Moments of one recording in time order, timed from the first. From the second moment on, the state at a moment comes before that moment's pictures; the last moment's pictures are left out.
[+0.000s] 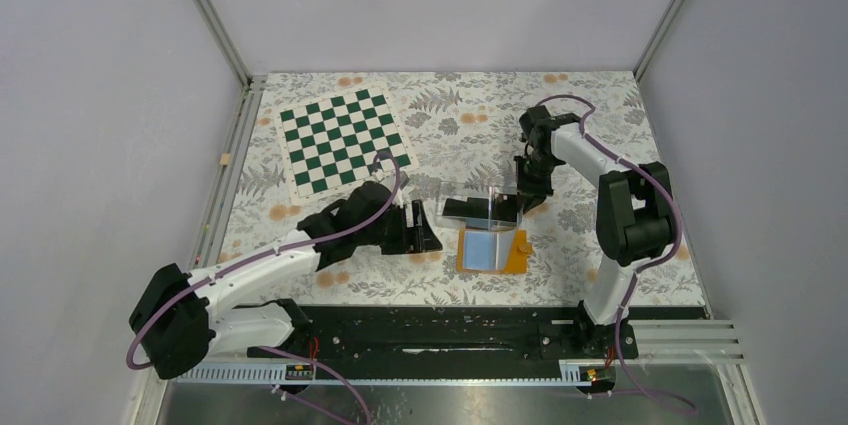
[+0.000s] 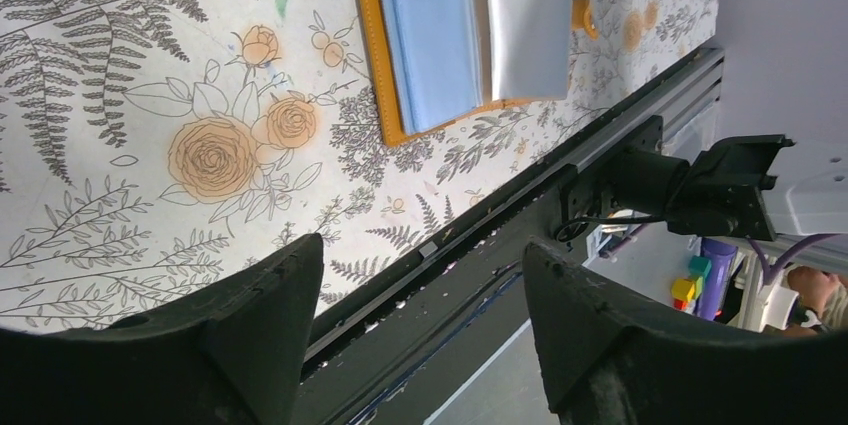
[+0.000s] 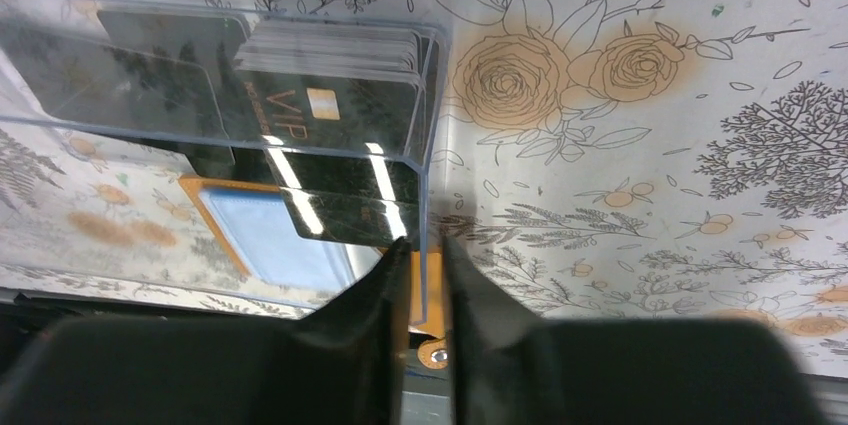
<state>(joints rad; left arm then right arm) -0.82 1.14 0.68 -0.24 0.23 -0.84 0.27 1.84 1.33 -1.01 -0.14 0.36</state>
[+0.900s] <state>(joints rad) -0.70 1.06 0.70 -0.15 0.12 -0.96 0.45 1.60 1.04 -0.94 -0.26 0.43</state>
